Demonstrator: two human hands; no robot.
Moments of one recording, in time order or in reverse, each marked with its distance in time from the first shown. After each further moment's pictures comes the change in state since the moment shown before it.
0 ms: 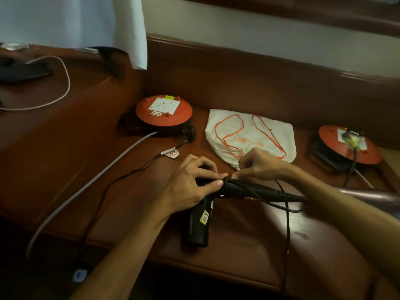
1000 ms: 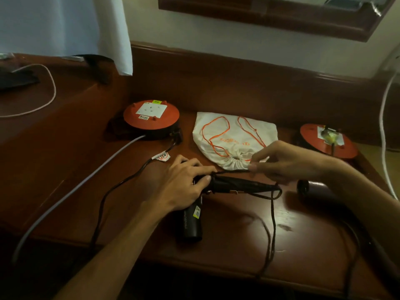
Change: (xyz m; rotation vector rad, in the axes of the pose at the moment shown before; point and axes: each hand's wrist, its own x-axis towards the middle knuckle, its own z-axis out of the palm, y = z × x) left_hand 0.005 0.017 0.010 0.320 -0.077 -0.072; right_hand -0.097 -0.038 -0.057 0.182 -0.077 0.063
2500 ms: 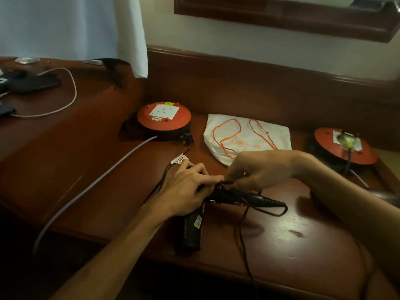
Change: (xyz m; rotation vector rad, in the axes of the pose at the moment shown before) left_hand -0.016 0.001 -0.017 0.097 -0.103 0.060; right_hand 0.061 -0.033 0.030 -0.364 -0.317 -0.193
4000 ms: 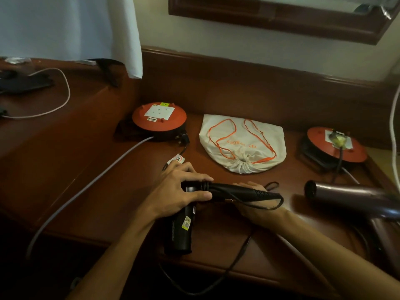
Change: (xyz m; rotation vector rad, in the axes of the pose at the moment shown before) left_hand -0.013 -0.014 -0.004 -0.324 0.094 -0.077; right_hand 0.012 0.068 0.126 -0.191 0.632 0.104
